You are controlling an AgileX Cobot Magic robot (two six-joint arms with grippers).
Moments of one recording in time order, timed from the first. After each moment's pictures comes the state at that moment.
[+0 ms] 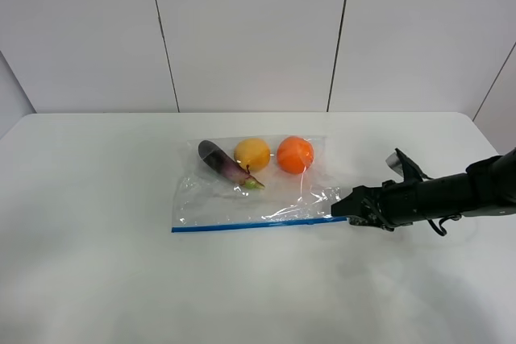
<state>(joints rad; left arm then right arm) 0.04 0.00 -0.49 0.06 1.06 -0.12 -0.10 2.04 -0.76 1.59 0.74 -1.54</state>
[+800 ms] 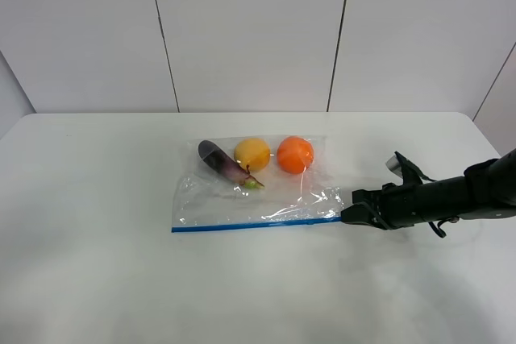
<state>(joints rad) 0.04 0.00 -0.49 0.06 1.06 -0.12 -0.10 2.06 -0.76 1.63 0.70 -1.59</state>
